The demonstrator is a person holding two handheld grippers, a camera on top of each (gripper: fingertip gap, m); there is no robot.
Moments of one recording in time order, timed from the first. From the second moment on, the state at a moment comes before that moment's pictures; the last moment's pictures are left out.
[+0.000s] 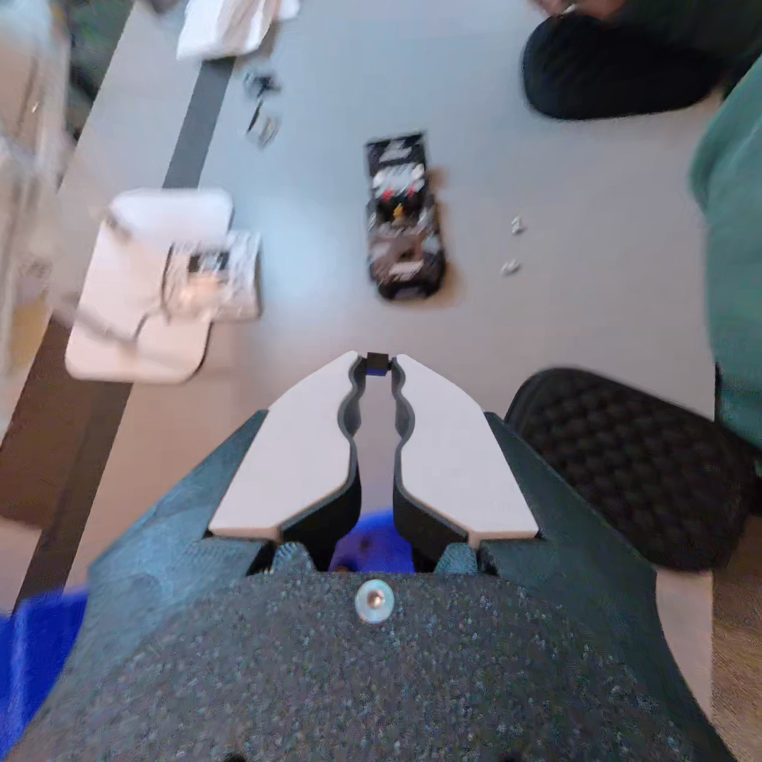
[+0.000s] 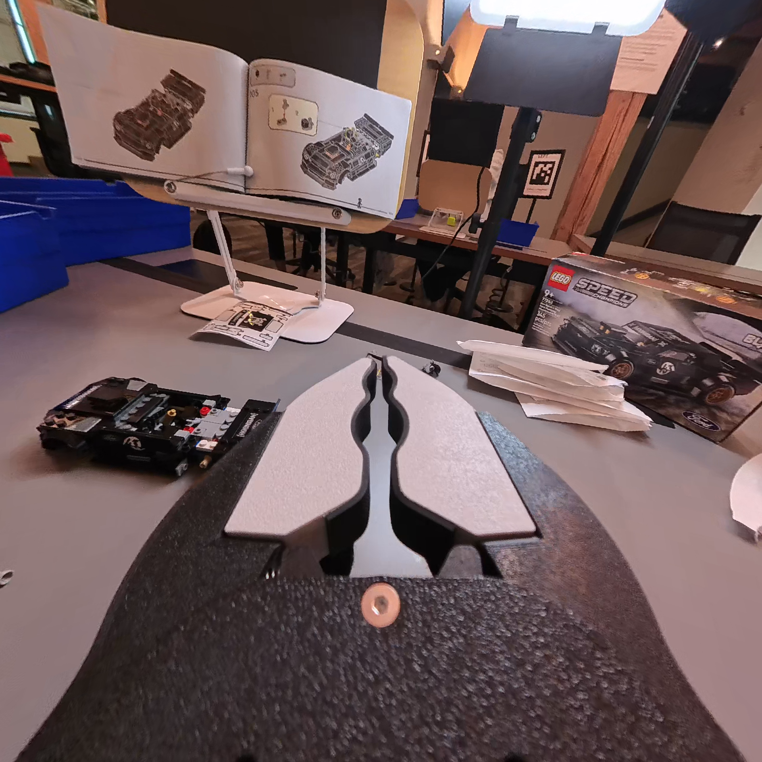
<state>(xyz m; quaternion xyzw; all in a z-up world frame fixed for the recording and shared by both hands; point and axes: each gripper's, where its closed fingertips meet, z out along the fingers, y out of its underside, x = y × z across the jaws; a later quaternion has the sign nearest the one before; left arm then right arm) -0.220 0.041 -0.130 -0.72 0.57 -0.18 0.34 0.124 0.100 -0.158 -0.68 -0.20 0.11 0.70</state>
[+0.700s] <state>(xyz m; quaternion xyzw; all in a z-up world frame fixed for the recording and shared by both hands) -0.012 0.010 -0.289 -0.70 0.64 -0.23 0.21 0.097 0.068 -0.179 -0.69 -0.28 0.20 0.64</state>
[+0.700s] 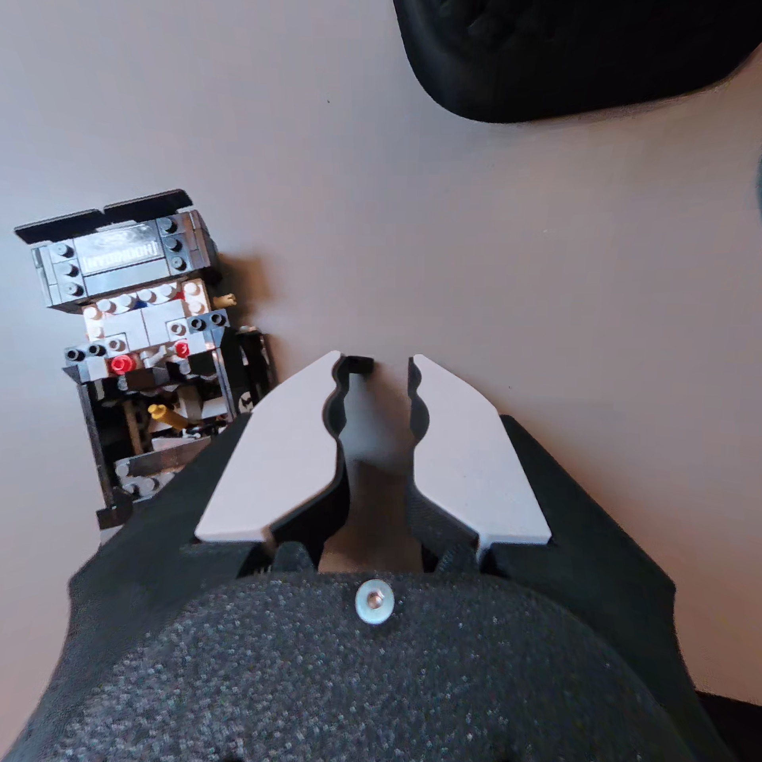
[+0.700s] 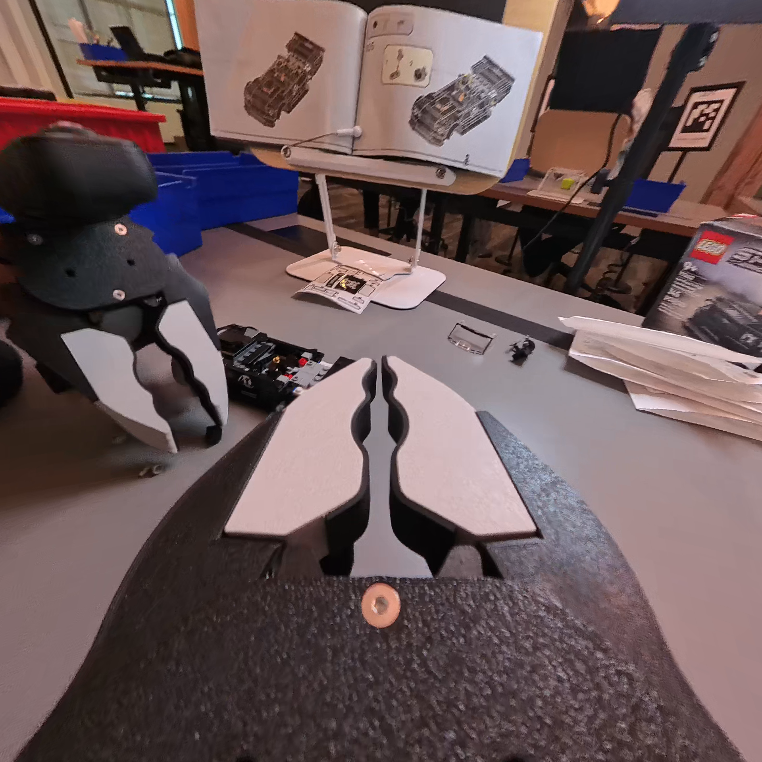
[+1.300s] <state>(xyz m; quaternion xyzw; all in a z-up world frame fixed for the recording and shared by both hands) -0.051 -0.027 -0.281 -0.67 0.64 -0.25 0.28 0.023 0.038 -0.221 -0.67 -0.49 0.17 0.53</state>
